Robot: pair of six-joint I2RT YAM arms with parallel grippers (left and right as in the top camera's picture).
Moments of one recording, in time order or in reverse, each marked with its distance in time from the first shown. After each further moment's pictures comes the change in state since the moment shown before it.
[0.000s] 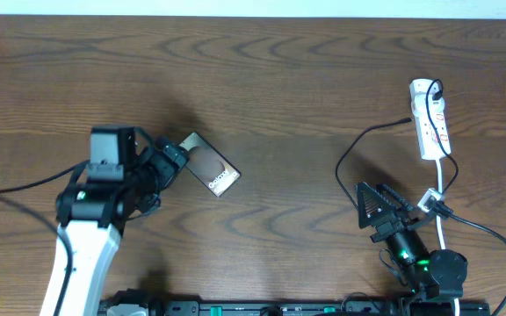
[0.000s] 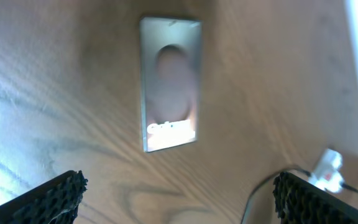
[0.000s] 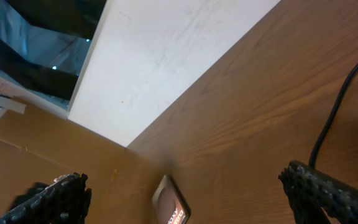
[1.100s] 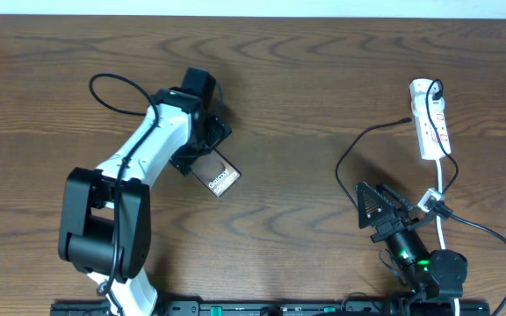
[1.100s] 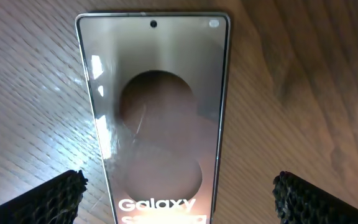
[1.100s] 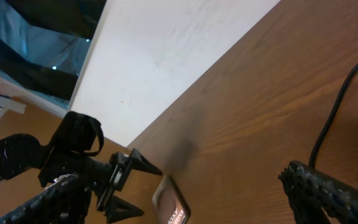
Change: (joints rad) left arm -0.211 0.748 0.417 -0.054 -0.205 -0.089; right arm 0.000 0.000 0.000 0.000 0.000 0.000
